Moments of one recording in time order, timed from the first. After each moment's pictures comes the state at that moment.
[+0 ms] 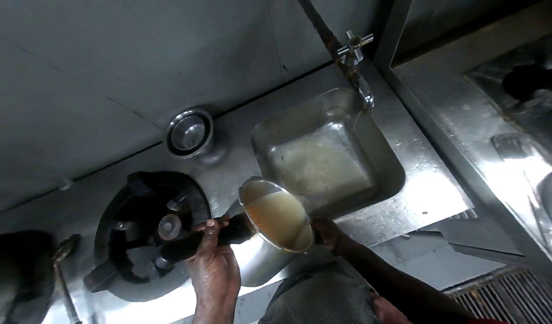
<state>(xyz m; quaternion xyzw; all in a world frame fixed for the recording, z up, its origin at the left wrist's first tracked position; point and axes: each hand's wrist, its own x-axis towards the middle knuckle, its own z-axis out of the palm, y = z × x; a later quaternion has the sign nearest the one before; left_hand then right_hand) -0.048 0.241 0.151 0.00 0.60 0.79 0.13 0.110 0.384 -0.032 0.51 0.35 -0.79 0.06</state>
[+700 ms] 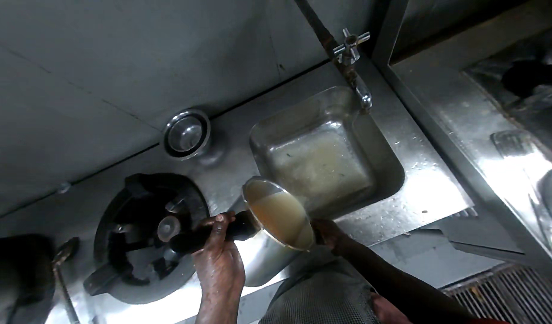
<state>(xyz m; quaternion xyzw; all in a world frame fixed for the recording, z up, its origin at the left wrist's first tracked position) -0.045 0.256 0.149 0.03 0.61 0.78 0.14 0.112 0.387 -0.042 0.53 0.35 -0.77 0.06</state>
